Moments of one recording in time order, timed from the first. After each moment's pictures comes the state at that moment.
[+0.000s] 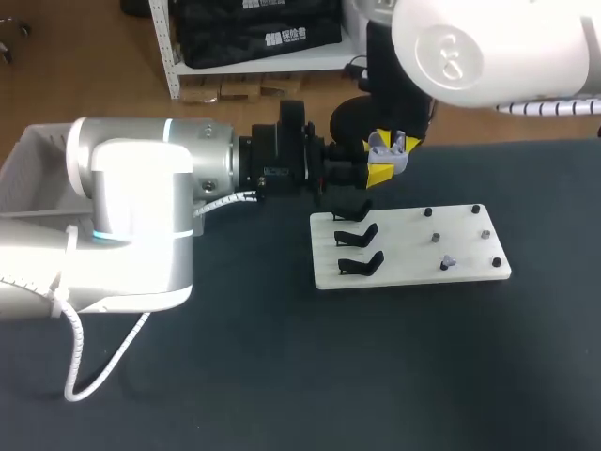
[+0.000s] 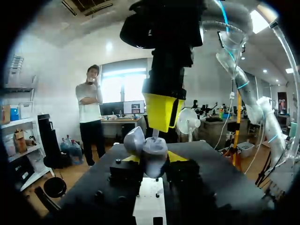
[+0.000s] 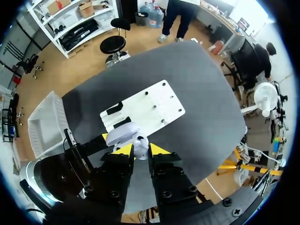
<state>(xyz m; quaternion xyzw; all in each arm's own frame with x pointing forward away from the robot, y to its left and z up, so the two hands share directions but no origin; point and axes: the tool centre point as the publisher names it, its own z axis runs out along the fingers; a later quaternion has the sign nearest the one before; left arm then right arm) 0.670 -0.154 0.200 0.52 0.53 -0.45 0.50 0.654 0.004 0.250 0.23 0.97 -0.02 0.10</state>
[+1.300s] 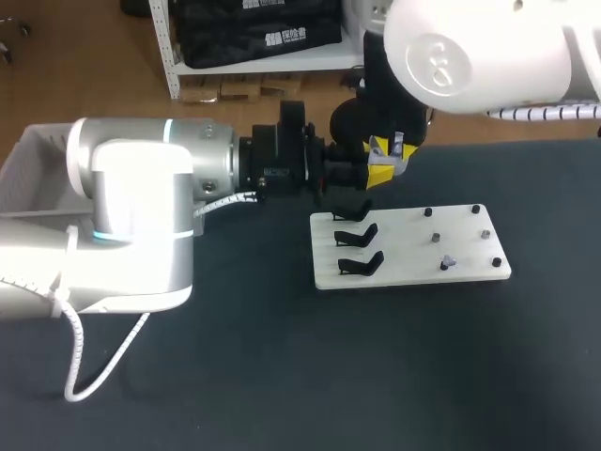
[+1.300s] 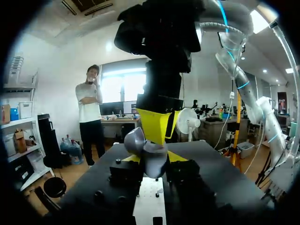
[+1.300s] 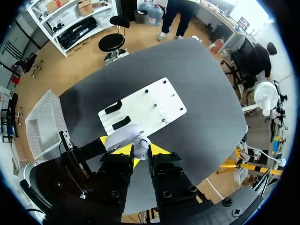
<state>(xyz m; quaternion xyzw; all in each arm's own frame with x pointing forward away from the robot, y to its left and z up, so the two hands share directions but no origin) 0.670 -0.155 0.199 0.52 0.53 -0.45 0.50 0.659 0.004 0.236 0.24 0.97 -0.02 0.09</state>
